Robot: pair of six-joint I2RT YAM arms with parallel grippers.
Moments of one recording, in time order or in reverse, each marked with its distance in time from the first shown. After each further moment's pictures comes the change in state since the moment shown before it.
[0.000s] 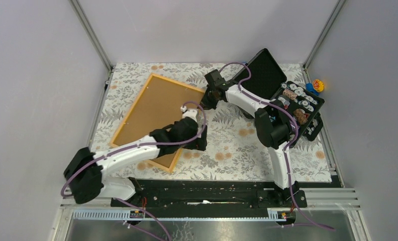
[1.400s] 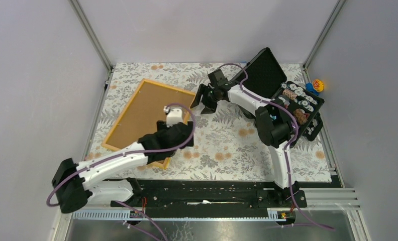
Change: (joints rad) left arm -0.149 -0.062 0.022 -0.173 -0.521 -0.060; right arm -0.034 0.007 -0.029 0.072 -0.267 -0.089
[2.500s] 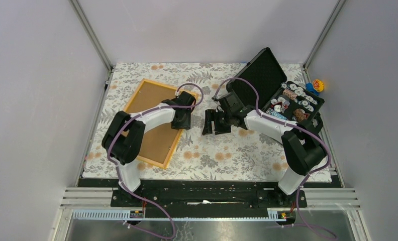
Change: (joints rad) left arm 0.469 0.642 0.357 -0.032 0.504 0.186; right arm 0.092 -0.495 -0.657 0.172 0.079 -0.377
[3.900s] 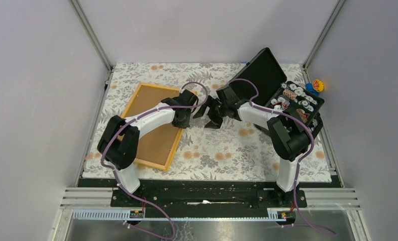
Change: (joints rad) left arm -0.057 -0.040 0.061 -0.106 -0.072 0.113; right arm -0.063 0.198 0.114 0.149 -0.103 0.531
